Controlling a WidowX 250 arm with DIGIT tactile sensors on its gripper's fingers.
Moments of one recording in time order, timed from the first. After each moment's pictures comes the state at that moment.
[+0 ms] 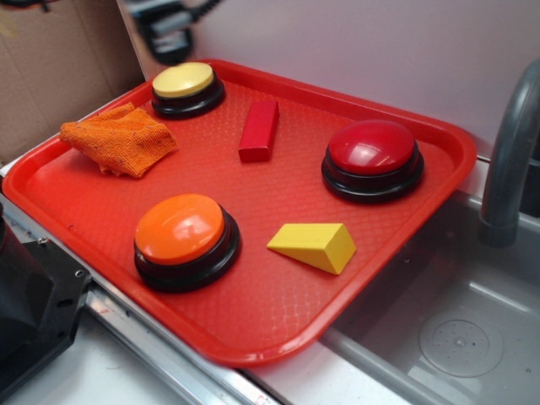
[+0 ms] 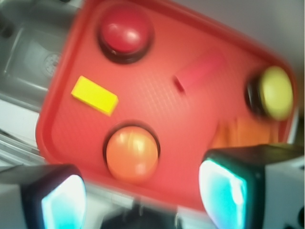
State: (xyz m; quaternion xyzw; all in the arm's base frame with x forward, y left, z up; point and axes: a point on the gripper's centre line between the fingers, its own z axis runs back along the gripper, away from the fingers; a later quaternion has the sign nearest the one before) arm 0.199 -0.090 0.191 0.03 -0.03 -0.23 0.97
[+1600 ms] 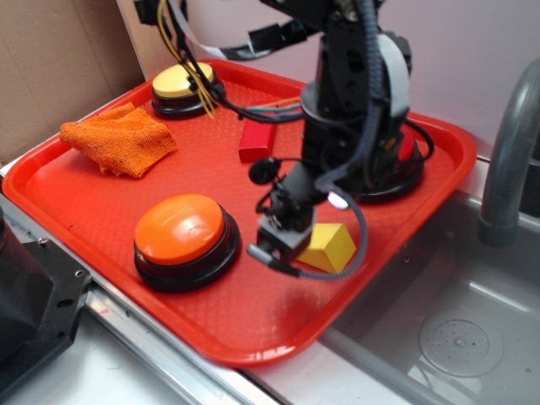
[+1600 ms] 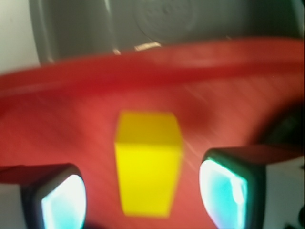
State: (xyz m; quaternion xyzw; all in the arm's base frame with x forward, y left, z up) arm 0.211 -0.170 0.041 0.04 0.08 -0.68 0.73
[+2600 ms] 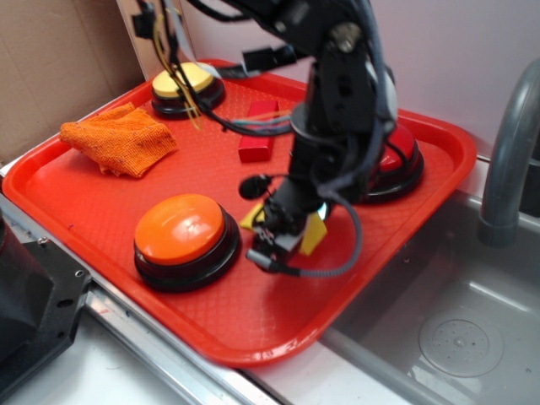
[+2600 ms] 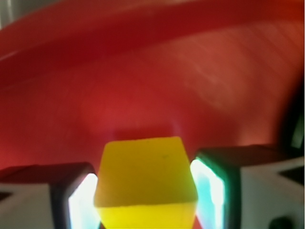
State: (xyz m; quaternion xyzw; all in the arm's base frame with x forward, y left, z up) arm 0.211 -0.144 0.041 0.07 0.09 -0.61 0.79
